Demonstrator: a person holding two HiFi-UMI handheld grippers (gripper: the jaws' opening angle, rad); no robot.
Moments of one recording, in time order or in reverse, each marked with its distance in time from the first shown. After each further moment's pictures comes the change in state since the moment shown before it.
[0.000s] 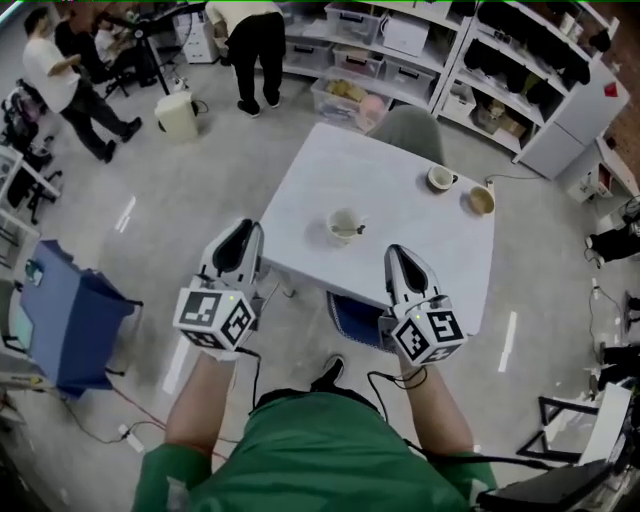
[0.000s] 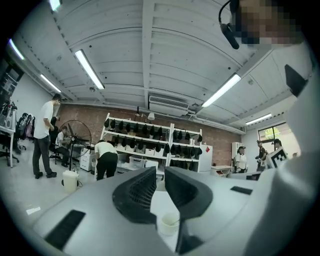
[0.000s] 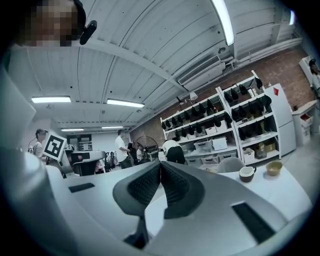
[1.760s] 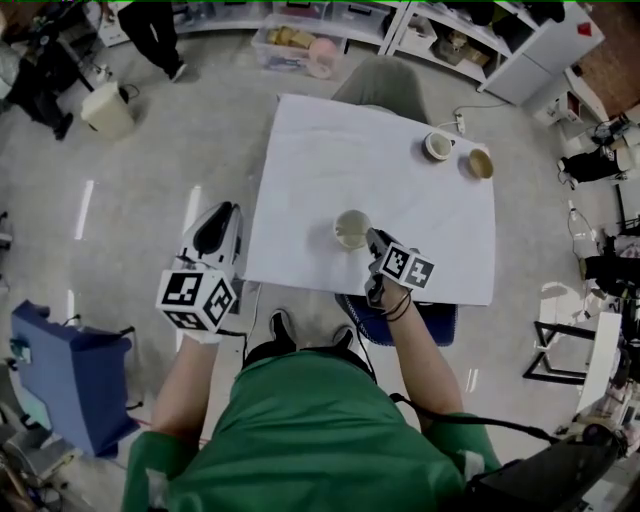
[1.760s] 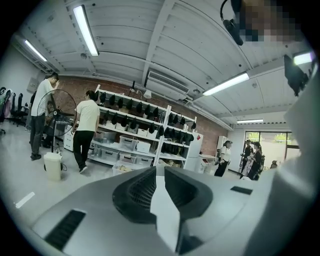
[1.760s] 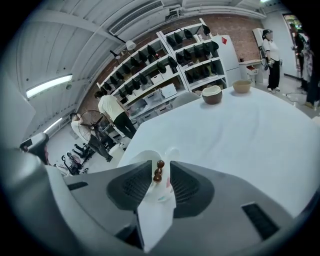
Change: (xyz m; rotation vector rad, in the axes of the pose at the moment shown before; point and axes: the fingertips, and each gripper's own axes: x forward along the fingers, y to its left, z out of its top) left arm 0.201 0.170 -0.082 -0.077 0.213 -0.177; right arm 0.194 -0.167 -0.241 0.471 0.478 -0.496
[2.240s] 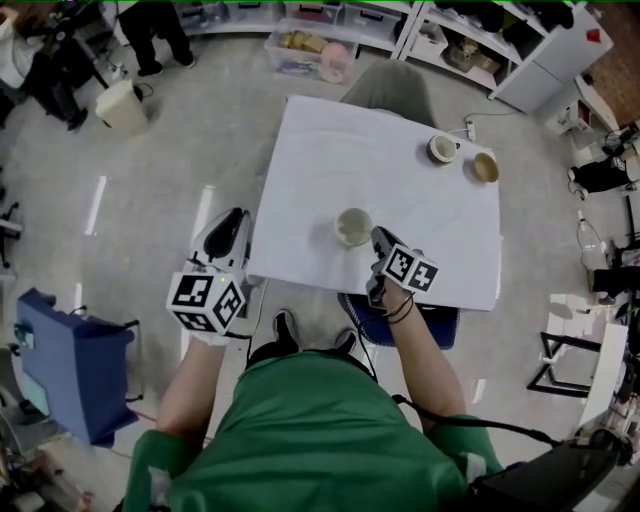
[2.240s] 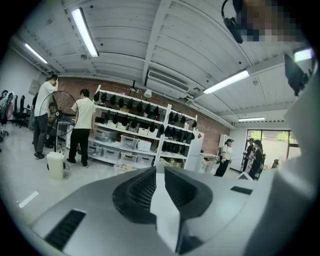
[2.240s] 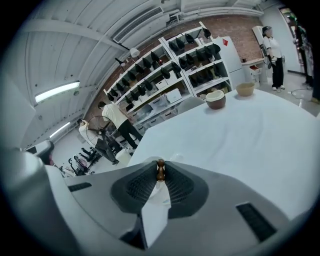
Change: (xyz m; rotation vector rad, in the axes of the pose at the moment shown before) left arm -0.014 -0.030 -0.013 0.002 0.016 0.023; right arm -0.017 0.005 0.011 0.000 -0.058 0.075
